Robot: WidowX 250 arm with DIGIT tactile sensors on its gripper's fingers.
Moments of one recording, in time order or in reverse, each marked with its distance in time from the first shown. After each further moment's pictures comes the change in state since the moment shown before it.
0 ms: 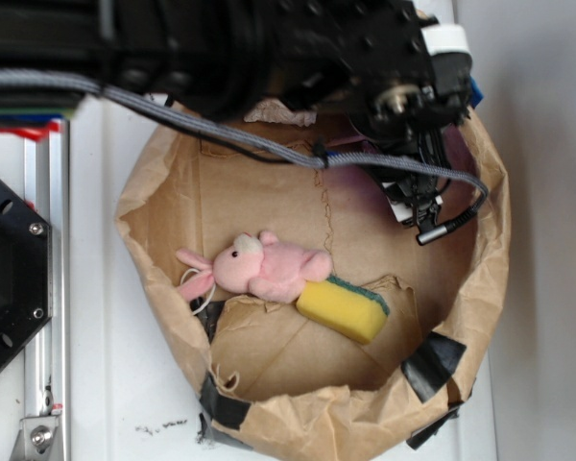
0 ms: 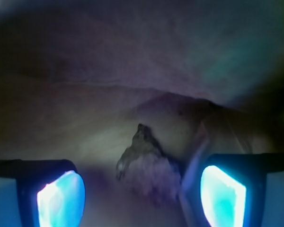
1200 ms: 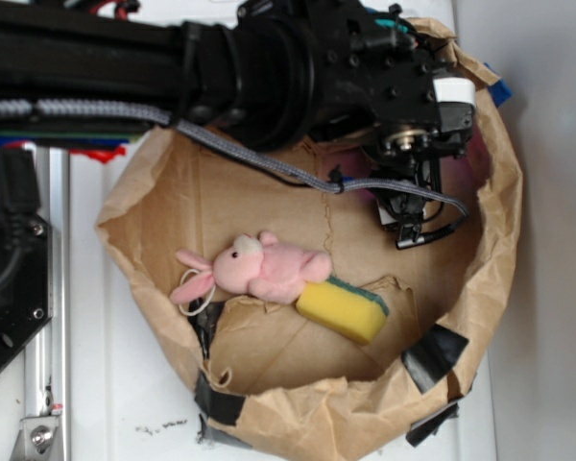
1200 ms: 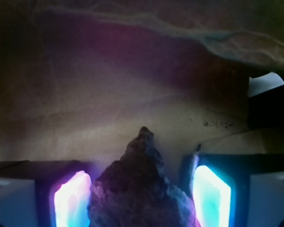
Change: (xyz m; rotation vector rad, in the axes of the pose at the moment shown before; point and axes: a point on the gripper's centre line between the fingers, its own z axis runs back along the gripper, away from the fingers) arm -0.003 -0.004 -0.018 0.000 0.015 -0.180
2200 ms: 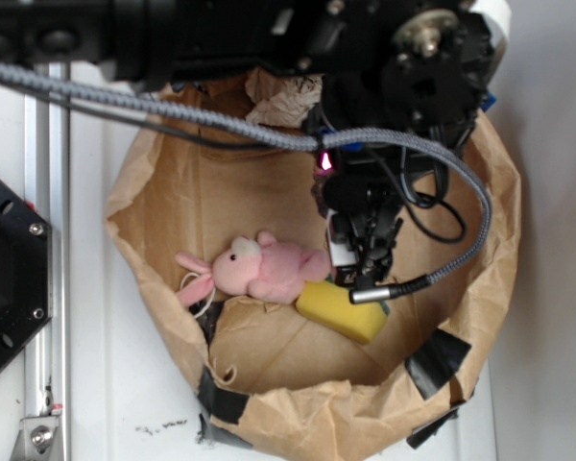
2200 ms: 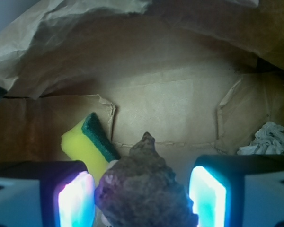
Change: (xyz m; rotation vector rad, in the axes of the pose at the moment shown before) arm -0.029 -0.035 0.104 -0.231 0.191 -0.080
